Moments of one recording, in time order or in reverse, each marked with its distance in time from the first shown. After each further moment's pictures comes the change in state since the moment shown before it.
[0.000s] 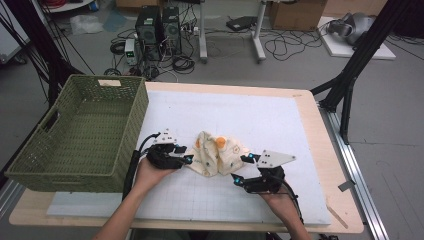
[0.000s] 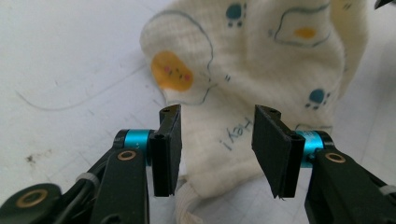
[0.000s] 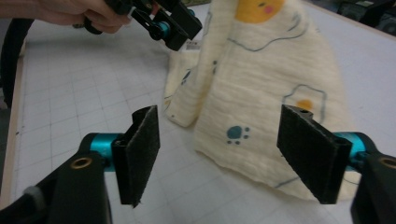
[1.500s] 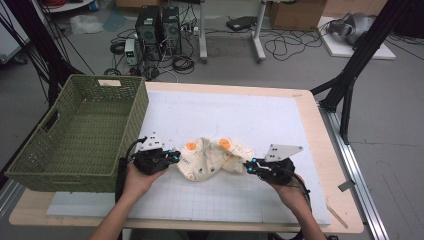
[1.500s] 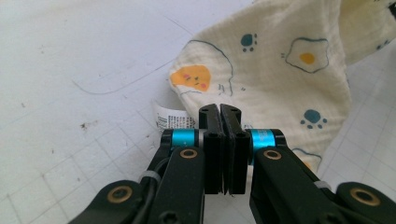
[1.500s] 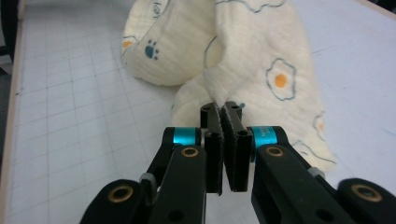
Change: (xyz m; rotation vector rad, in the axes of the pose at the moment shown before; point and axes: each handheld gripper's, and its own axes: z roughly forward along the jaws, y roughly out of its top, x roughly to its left) left arm -0.011 -0.007 -0.045 -0.075 0.082 -0.013; right arm -0.029 0.004 -0.023 0.094 0.040 -0.030
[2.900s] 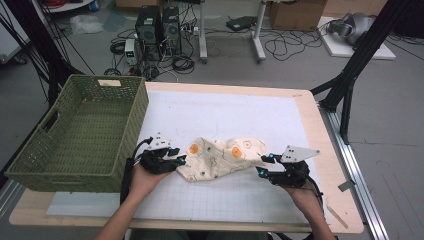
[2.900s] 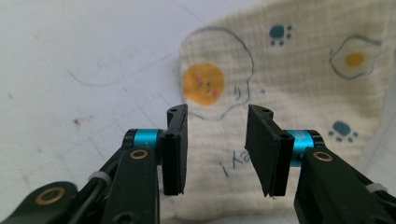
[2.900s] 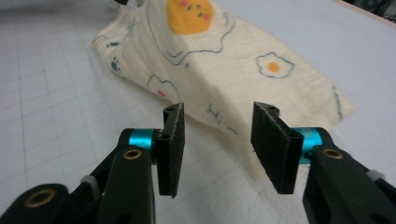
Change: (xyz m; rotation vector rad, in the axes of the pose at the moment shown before) left arm -0.001 -0.007 0.027 0.057 0.035 -0.007; right arm -0.009 -0.023 -0.020 -0.013 -0.077 0.037
